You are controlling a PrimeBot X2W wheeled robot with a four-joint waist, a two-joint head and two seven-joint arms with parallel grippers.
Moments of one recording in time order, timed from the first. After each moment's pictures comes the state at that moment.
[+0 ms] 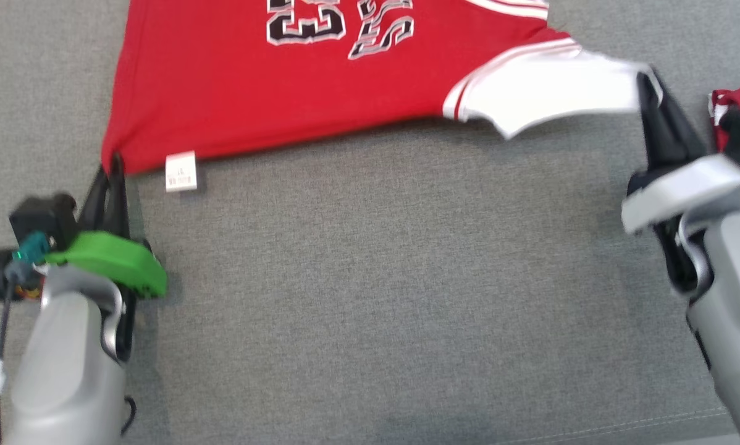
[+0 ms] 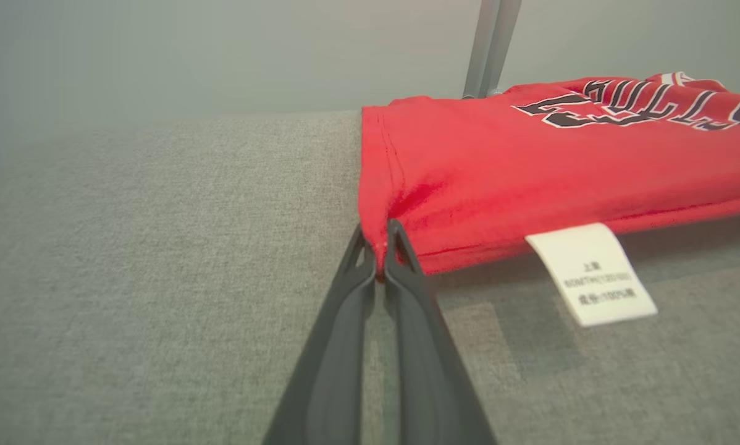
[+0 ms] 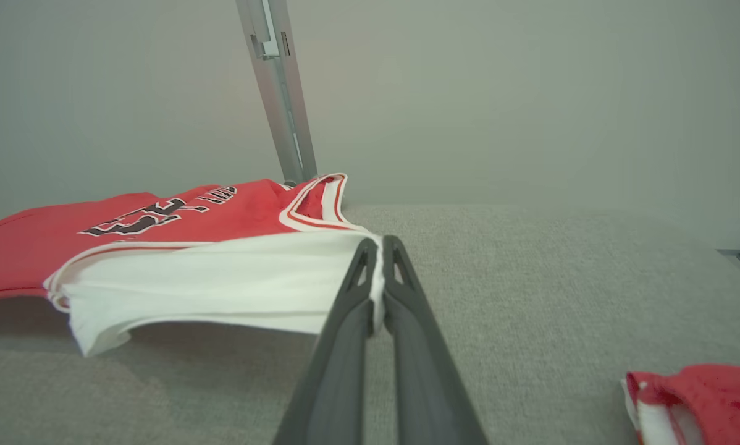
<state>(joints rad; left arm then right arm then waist) -0.63 0.25 -0.12 0.69 -0.30 -0.09 -0.26 -0.68 -0.35 0.20 0.49 0.43 0.13 -0.26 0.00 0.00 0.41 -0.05</state>
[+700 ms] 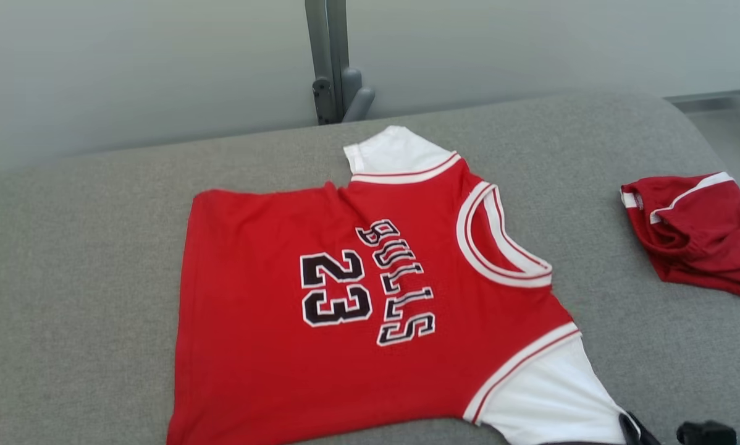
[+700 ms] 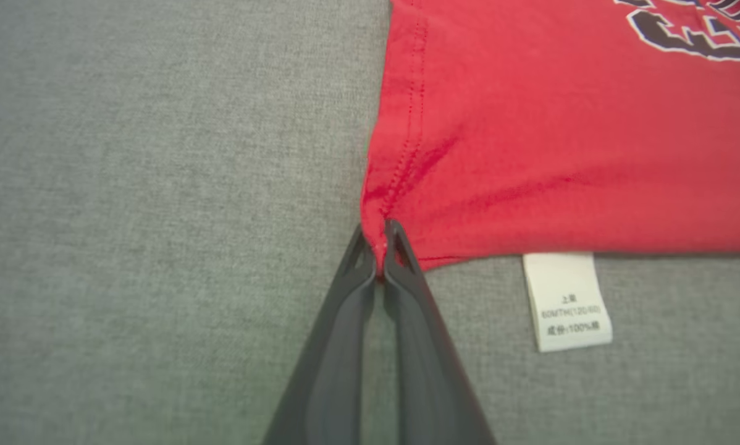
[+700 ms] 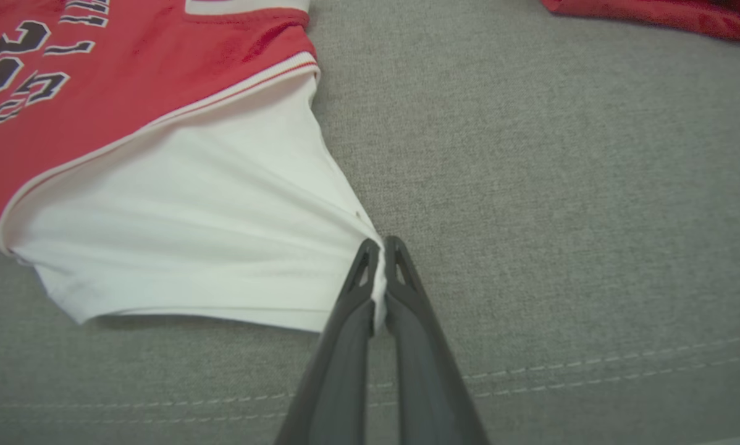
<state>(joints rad) 0.11 0.05 0.08 0.58 -0.18 -0.11 -0.26 0.06 -0.27 0.14 0.53 0.40 0.13 -0.26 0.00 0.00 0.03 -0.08</state>
